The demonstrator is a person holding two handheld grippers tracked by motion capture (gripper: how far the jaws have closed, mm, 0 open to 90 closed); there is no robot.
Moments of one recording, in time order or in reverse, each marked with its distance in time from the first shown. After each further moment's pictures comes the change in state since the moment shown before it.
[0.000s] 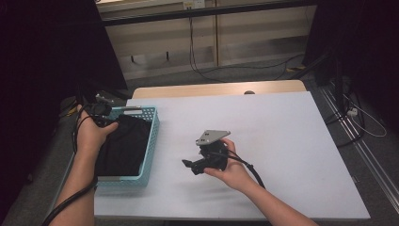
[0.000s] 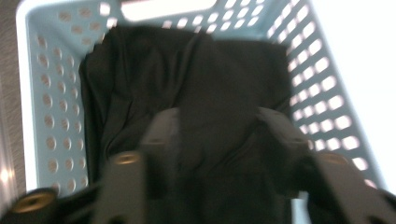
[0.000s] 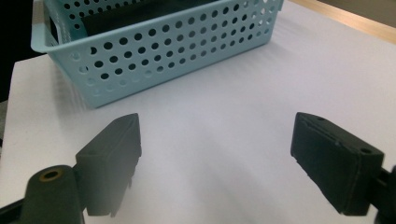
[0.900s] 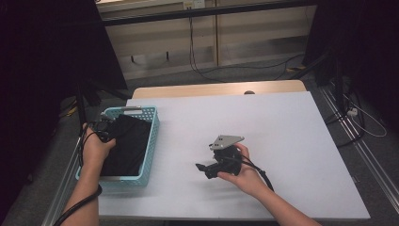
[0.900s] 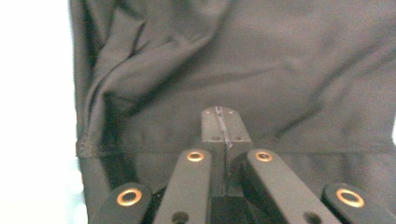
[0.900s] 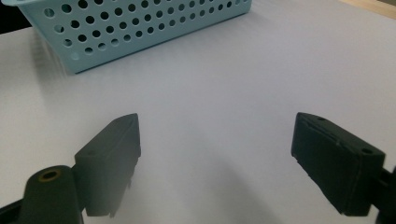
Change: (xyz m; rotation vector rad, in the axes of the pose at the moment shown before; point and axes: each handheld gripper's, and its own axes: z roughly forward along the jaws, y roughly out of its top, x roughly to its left) left arm 0.020 -0.035 0.042 0.060 0.009 -0.009; right arm -0.014 -0.031 -0.019 0.032 -0.037 0.016
